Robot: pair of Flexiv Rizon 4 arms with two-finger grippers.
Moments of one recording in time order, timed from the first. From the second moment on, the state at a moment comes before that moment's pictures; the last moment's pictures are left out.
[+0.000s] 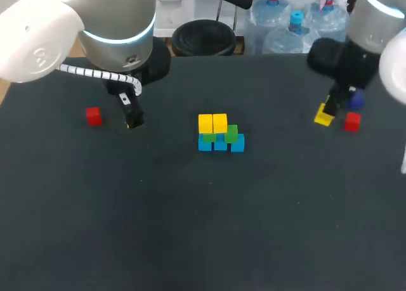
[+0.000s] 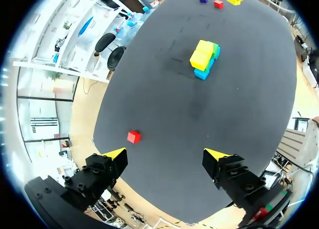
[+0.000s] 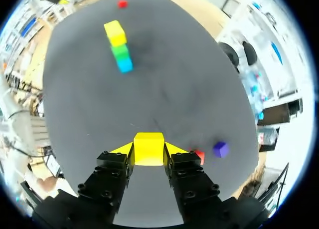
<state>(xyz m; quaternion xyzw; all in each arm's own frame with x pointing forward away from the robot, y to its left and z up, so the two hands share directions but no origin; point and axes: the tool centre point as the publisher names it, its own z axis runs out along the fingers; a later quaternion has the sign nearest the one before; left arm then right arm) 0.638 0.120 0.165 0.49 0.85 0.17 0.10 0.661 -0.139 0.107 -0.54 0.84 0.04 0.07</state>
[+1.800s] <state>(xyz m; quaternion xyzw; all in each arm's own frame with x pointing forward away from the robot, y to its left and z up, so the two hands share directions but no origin) 0.638 0.120 0.165 0.49 0.85 0.17 0.10 0.650 -0.005 0.114 -0.73 0.68 0.03 0.01</state>
